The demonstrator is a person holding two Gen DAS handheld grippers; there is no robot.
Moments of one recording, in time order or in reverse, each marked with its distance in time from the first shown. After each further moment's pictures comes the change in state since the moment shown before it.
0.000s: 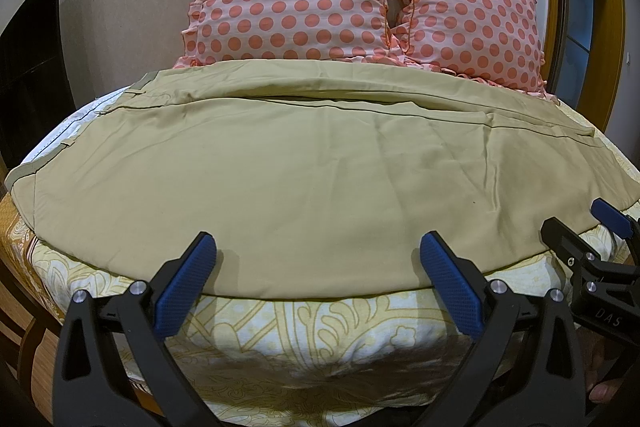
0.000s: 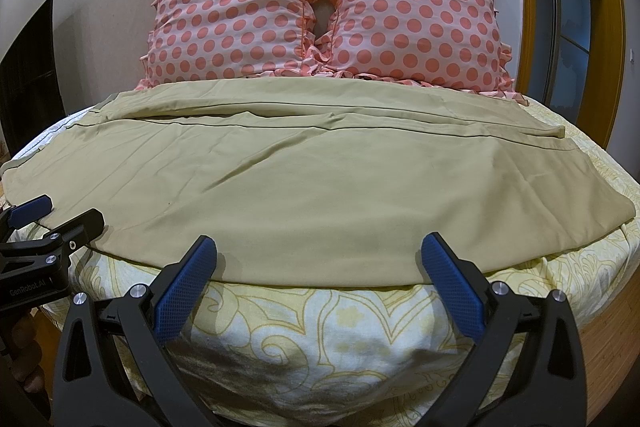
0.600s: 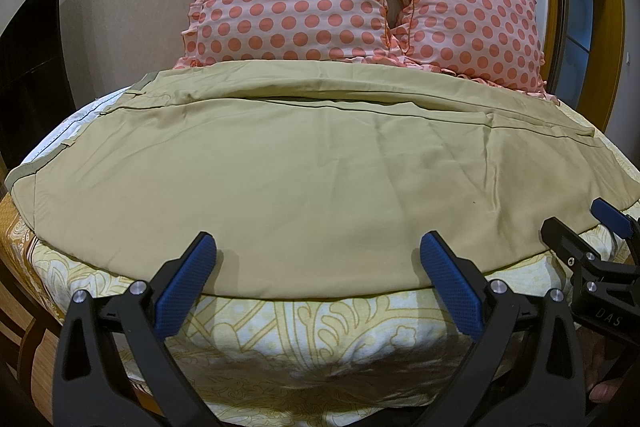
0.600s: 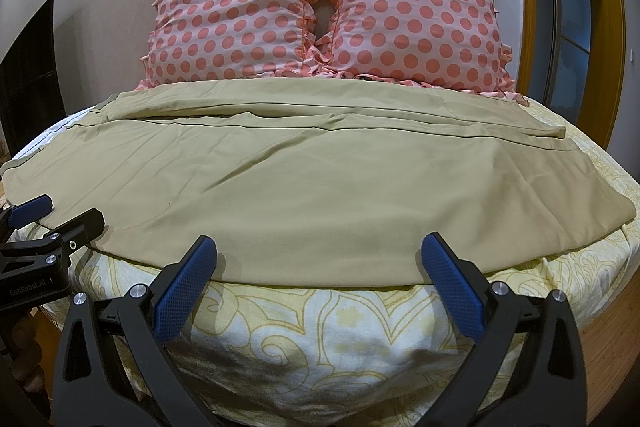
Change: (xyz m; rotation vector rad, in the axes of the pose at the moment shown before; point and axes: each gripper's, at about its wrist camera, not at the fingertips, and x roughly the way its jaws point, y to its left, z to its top) left arm 0.000 0.000 0.000 0.000 -0.001 0.000; right arm -0.001 0.001 0.001 0.000 -0.002 0.000
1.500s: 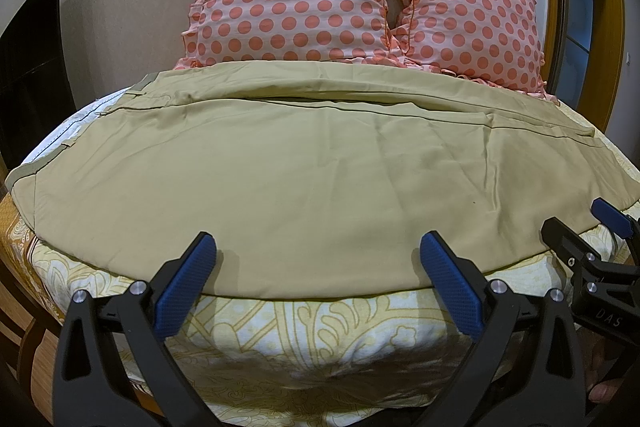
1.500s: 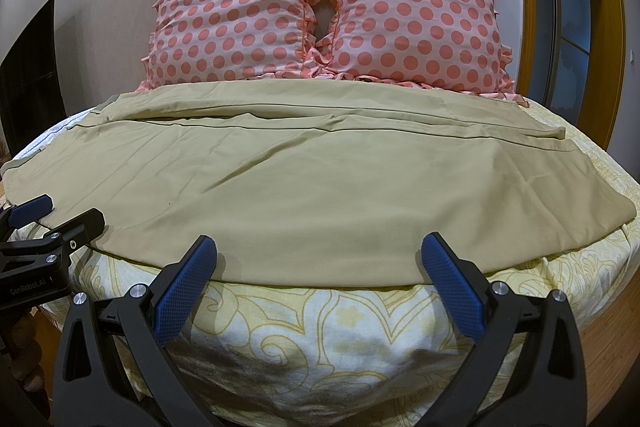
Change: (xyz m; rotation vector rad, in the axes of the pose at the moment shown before) left arm 0.000 0.000 0.000 0.001 -0.001 0.000; right arm 0.000 -0.002 -0.002 0.000 -0.003 0.001
